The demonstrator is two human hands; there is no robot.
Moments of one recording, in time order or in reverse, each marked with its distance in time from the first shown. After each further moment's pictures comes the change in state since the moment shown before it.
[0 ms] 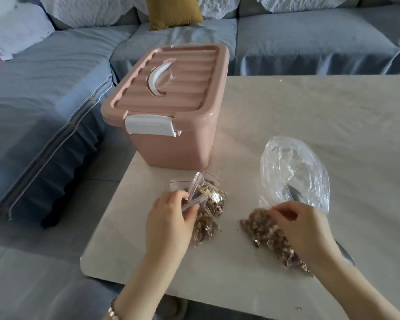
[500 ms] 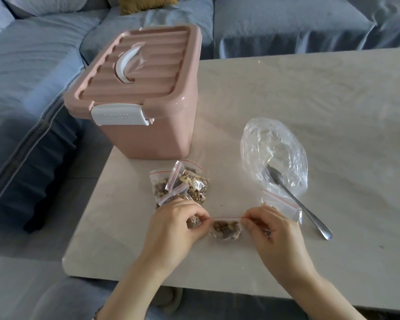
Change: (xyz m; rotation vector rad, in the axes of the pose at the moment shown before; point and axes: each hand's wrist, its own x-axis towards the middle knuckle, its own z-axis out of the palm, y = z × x) left_hand -0.019 0.023 0.001 -0.338 -0.244 0.284; right_hand -0.046 0.013 0.016 0.095 0.030 -0.311
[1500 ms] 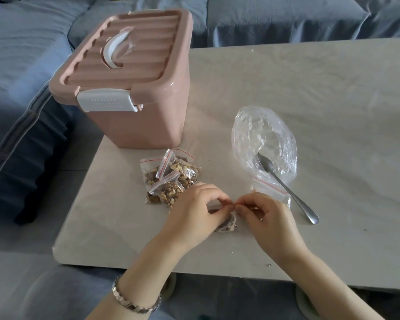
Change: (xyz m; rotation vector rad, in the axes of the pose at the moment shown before) left_hand 0.015 0.025 0.031 -0.162 -0.161 0.002; right_hand 0.002 0.004 -0.008 0.116 -0.068 0.113
